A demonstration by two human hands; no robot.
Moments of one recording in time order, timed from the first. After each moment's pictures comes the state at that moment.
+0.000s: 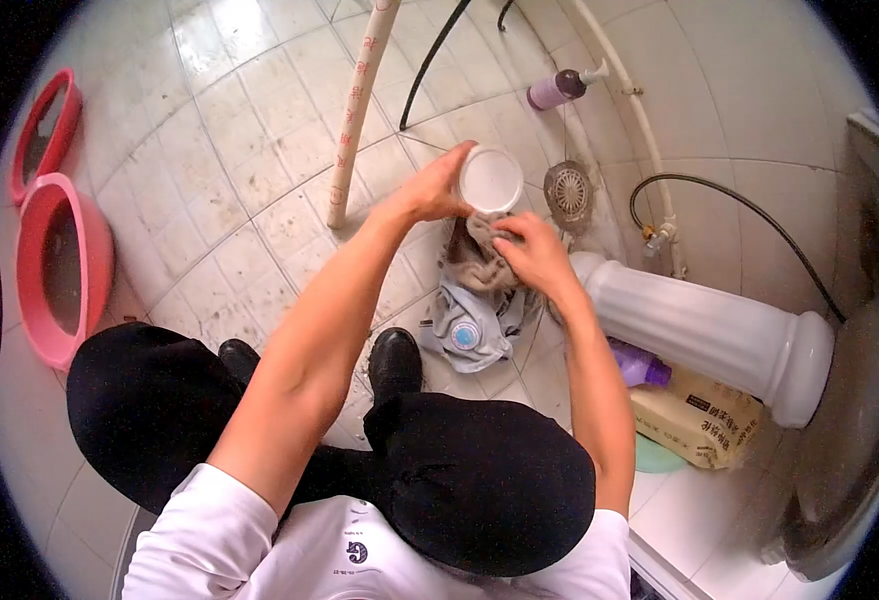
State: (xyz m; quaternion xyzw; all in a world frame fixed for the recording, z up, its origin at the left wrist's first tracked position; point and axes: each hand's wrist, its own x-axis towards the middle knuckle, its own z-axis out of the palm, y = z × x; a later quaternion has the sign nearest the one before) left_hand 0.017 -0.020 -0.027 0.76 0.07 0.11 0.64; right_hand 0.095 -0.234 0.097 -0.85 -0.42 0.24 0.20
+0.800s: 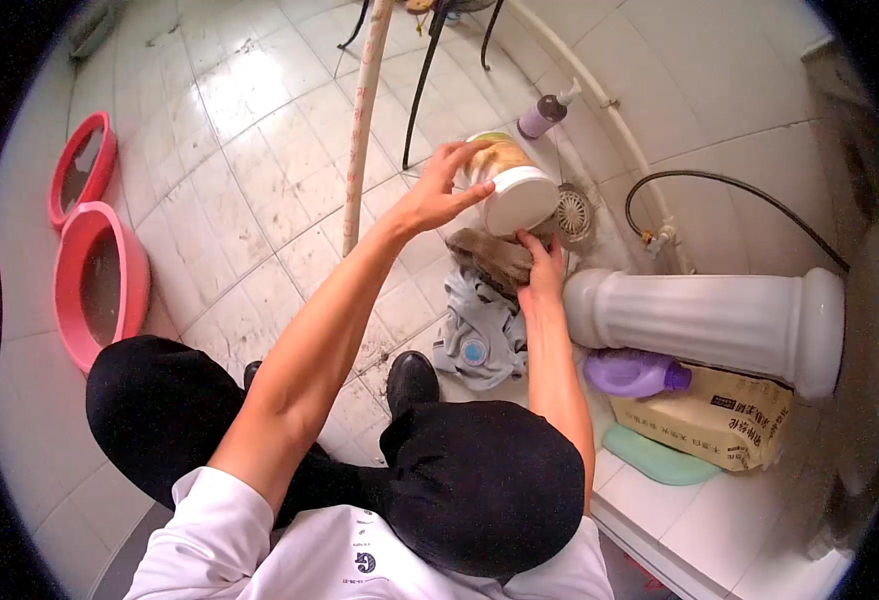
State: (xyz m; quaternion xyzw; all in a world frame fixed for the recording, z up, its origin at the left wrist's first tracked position) left_hand 0.009 -0.017 0.059 0.77 0.06 0.19 0.60; right_hand 0.071 -0.245 0.063 -0.60 0.05 0.24 0.76
